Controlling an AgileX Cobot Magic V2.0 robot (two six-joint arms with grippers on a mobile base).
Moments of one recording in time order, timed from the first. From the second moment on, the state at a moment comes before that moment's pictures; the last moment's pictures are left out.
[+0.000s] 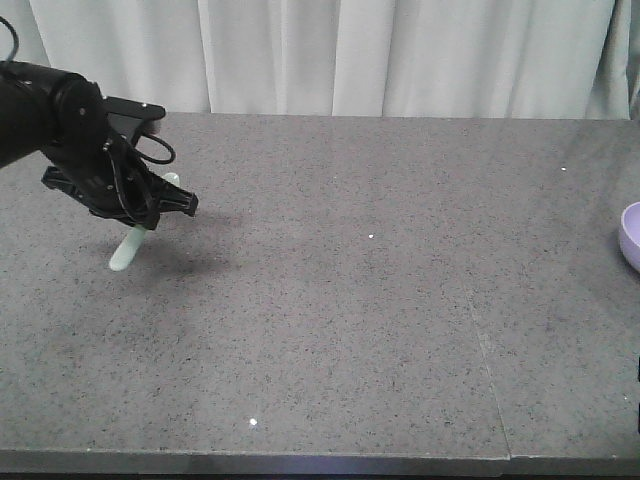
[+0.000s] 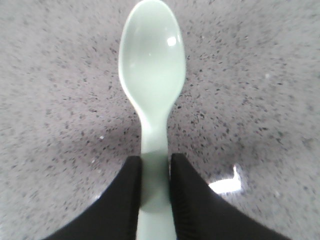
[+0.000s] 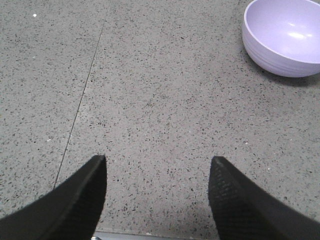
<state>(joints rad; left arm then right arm) -0.23 1.87 -1.60 0.08 0.96 -0.06 0.02 0.58 -0.52 -0.03 0.67 -0.01</state>
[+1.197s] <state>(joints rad) -0.16 1.00 -0.87 0.08 0.81 -0.01 0.02 0.73 -0.58 -0.11 0.74 0.11</state>
